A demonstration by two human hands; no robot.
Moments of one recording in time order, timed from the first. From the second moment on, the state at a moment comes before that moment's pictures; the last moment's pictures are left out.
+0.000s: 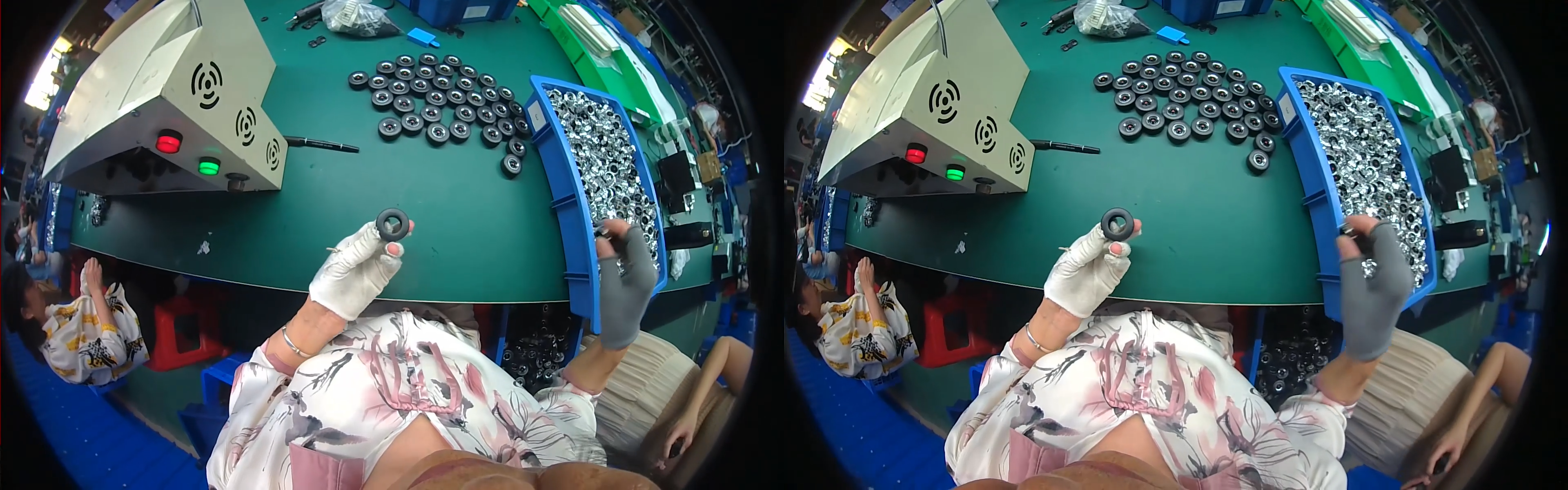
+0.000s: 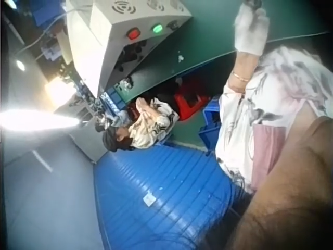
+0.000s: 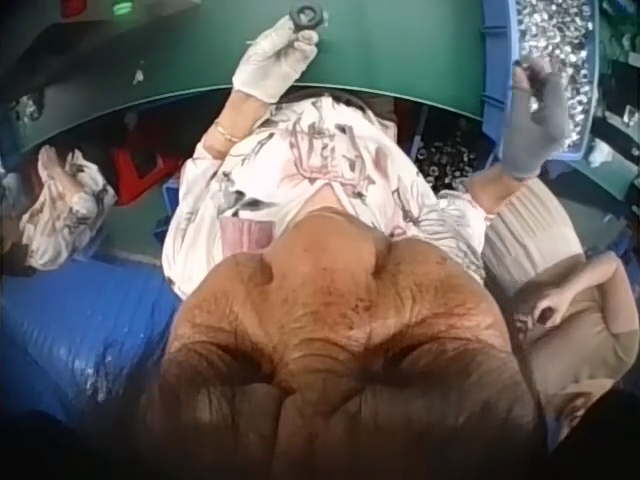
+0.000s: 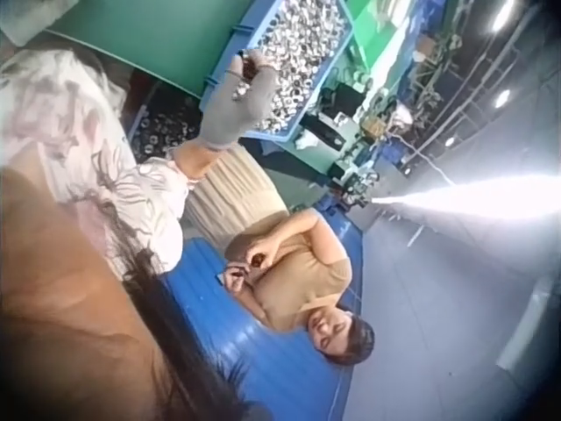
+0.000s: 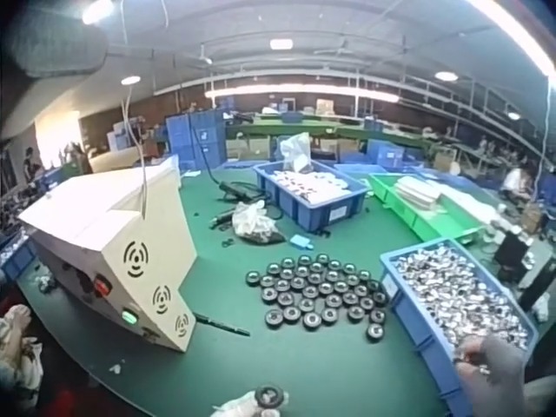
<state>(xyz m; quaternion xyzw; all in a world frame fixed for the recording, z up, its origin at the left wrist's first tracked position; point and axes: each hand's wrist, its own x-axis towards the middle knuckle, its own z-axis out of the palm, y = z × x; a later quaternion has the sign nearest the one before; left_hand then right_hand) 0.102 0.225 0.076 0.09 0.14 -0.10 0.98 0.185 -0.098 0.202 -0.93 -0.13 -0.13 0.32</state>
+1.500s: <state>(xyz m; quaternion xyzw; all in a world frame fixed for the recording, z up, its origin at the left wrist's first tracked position) 0.106 0.198 0.082 0.82 0.01 0.25 0.51 0.163 0.029 0.099 -0.65 -0.09 0.31 0.69</state>
